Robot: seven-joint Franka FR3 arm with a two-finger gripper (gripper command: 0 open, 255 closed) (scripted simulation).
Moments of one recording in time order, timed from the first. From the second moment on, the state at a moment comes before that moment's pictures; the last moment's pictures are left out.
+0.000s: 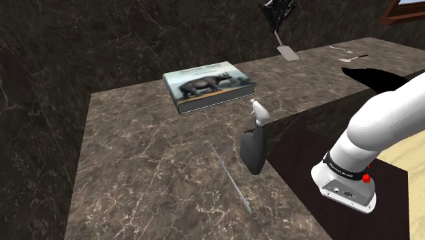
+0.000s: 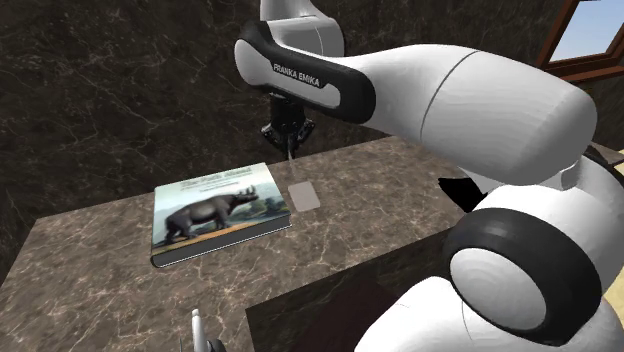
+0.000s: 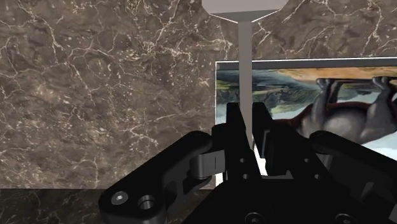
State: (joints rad) arm -0.20 -0.43 -0.03 -1.96 -0.03 1.59 0.23
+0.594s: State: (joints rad) arm -0.13 -0.52 0.12 -2.02 0.03 1.56 0.44
